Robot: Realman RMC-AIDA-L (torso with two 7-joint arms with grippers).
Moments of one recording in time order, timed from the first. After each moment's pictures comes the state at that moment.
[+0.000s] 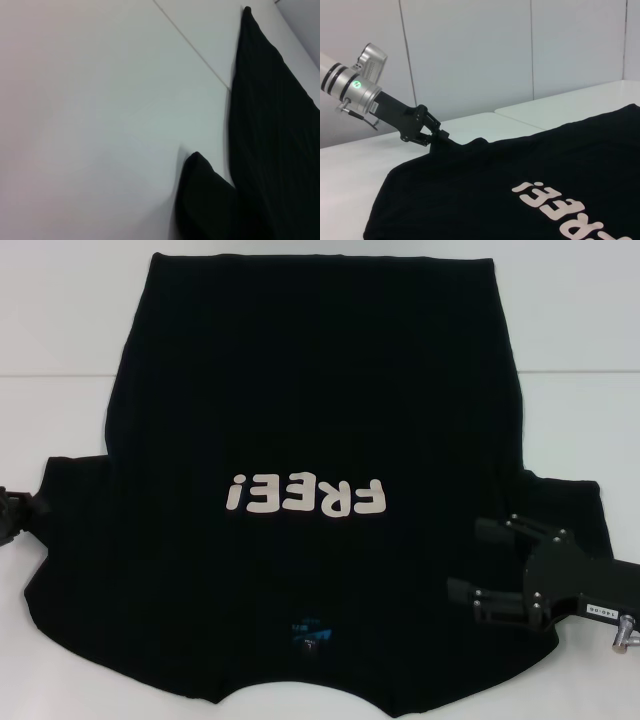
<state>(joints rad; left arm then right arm) -0.52 -2.00 0.23 0.63 2.39 1.12 -2.40 0.46 2.09 -0.62 -0.50 -1.96 -1.48 1.01</state>
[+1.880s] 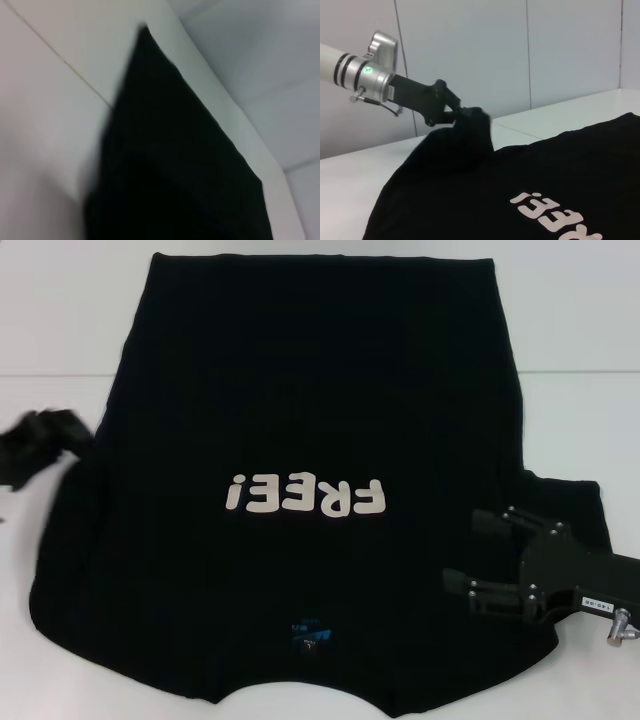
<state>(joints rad) -0.59 -2.04 0.23 0.68 2.24 1.24 -2.38 0.46 2.10 -0.62 -0.49 -1.94 -1.48 1.01</state>
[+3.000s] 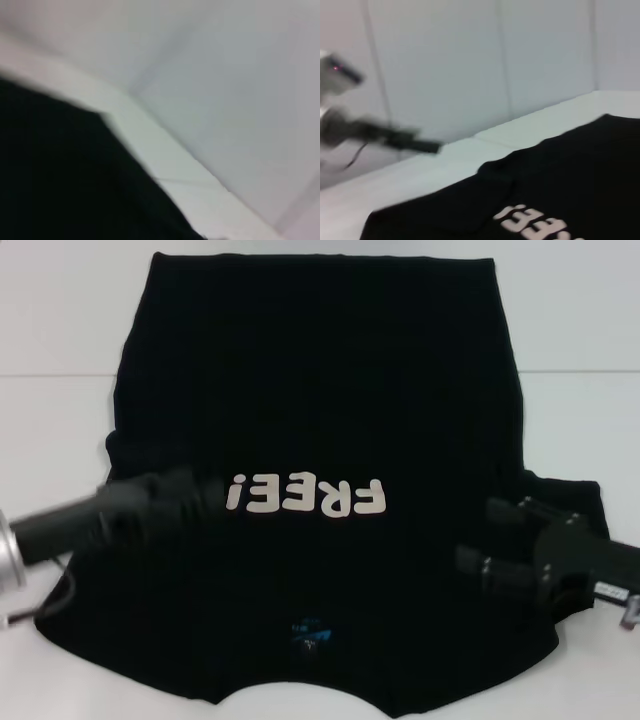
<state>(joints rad) -0.52 -2.10 0.29 0.62 2.12 1.60 -1.59 0.45 2.09 -0.61 -0.48 -1.89 -1.48 1.10</state>
